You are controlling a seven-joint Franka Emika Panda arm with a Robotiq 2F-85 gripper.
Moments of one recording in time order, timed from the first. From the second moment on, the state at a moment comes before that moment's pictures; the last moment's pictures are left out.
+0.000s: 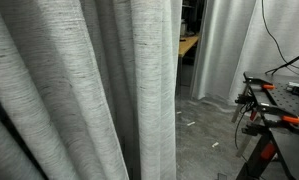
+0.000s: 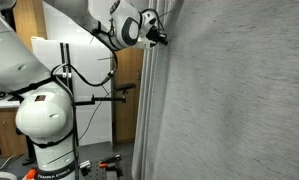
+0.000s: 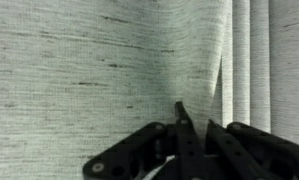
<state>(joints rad) 0.10 -0.53 0.39 -2.47 0.02 3.24 0.20</state>
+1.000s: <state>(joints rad) -0.24 -0.61 0.75 -2.41 0.02 3.24 0.25</state>
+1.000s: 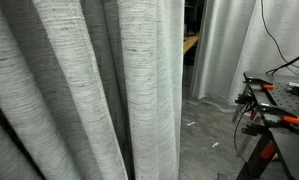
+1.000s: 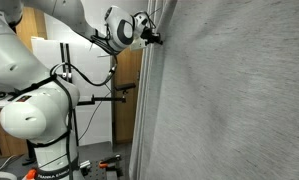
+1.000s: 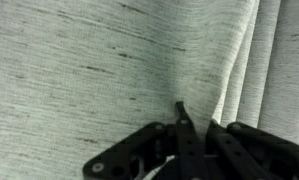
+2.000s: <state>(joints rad) -0.27 -0.38 1.23 -2.50 0.01 2.94 0.35</state>
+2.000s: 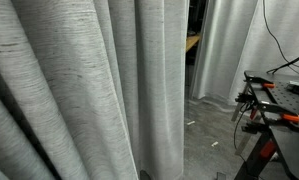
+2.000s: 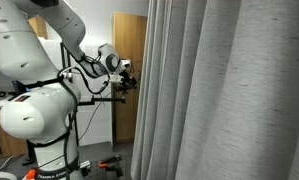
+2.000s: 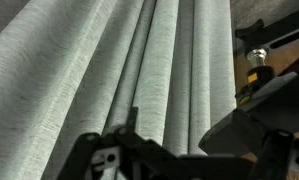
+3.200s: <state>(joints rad) 0.34 -0.50 0.25 -2.55 0.16 2.30 -0.23</state>
